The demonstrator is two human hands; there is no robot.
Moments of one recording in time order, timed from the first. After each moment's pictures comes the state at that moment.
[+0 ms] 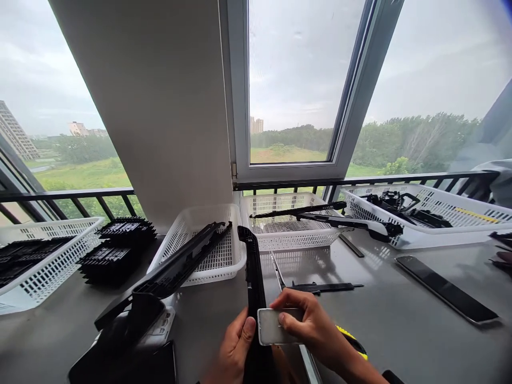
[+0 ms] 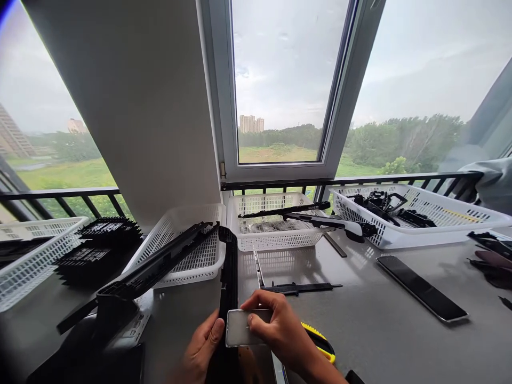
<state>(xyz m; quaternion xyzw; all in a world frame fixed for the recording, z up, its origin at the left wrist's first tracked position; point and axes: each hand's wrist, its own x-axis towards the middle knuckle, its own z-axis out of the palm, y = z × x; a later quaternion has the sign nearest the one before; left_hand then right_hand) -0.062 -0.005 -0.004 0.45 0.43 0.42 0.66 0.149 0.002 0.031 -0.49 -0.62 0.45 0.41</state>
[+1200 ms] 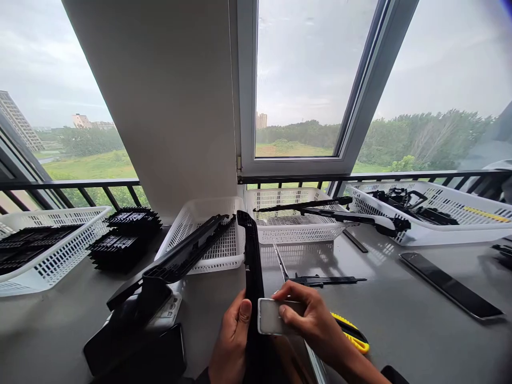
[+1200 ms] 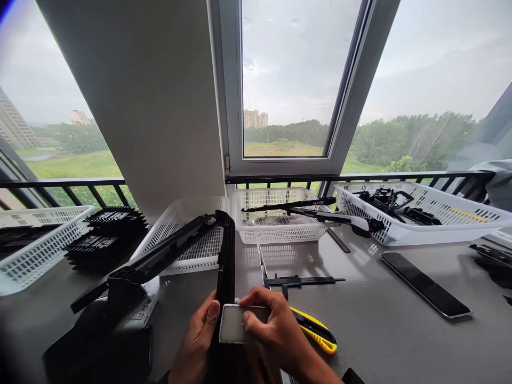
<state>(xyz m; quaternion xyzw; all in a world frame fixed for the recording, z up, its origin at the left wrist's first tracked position) -0.055 -0.010 -0.001 0.45 0.43 0.47 0.63 0.137 -0.009 0.031 -0.51 -0.61 0.43 0.42</state>
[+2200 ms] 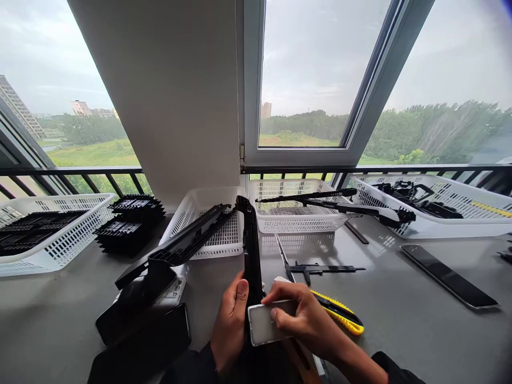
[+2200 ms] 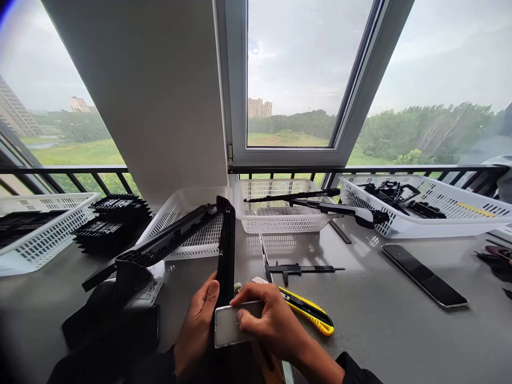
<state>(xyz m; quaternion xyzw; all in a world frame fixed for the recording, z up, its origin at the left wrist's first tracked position) -0.054 -0.012 0.021 0.42 0.51 0.50 0.56 0.129 -0.018 0.039 -0.47 -0.65 0.45 0.40</state>
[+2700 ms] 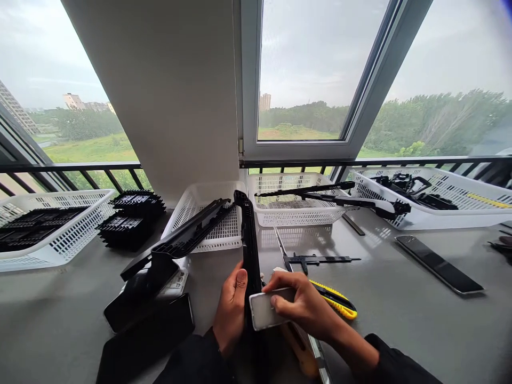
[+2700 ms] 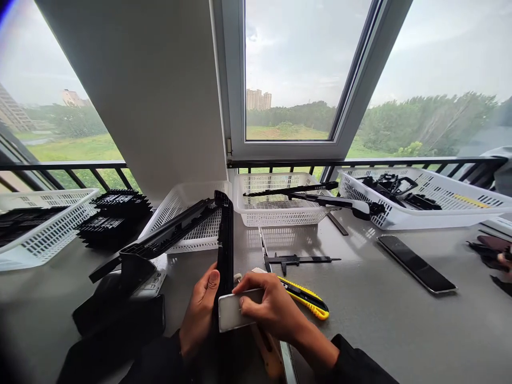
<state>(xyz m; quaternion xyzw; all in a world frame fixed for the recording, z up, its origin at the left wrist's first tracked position) -0.053 -0.010 0.027 0.42 0.49 0.51 0.57 0.127 -0.022 0.046 -0.46 -0.66 0.44 0.39</state>
